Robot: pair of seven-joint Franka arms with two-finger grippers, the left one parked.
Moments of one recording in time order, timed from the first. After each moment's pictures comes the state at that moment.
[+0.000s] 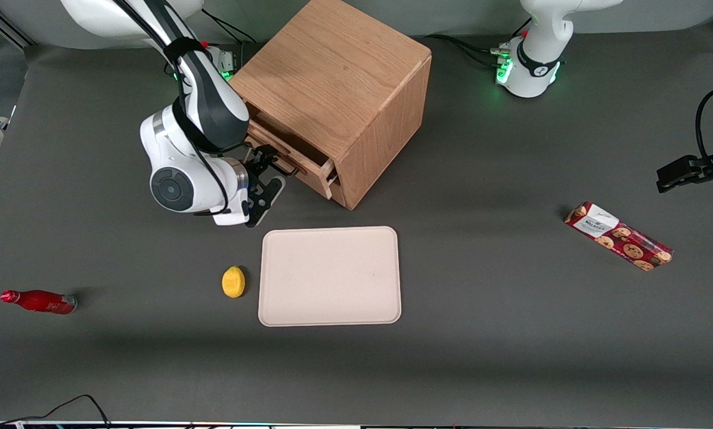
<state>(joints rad) 0.34 0.30 0.07 -1.80 0.30 1.68 -0.53</state>
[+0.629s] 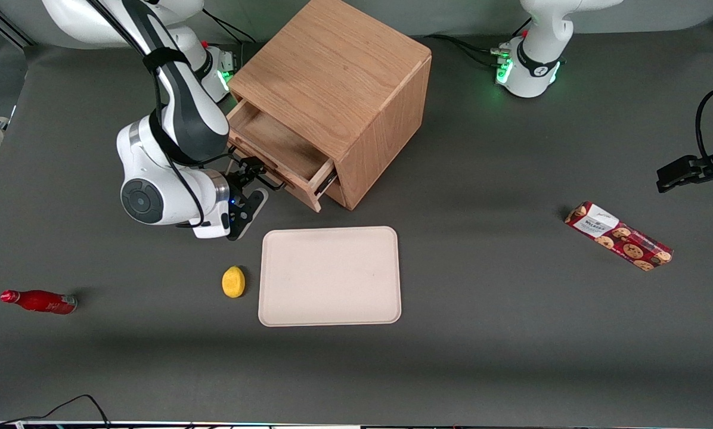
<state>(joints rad) 0.29 0.32 0.07 -1.76 0.30 1.68 -0.58</state>
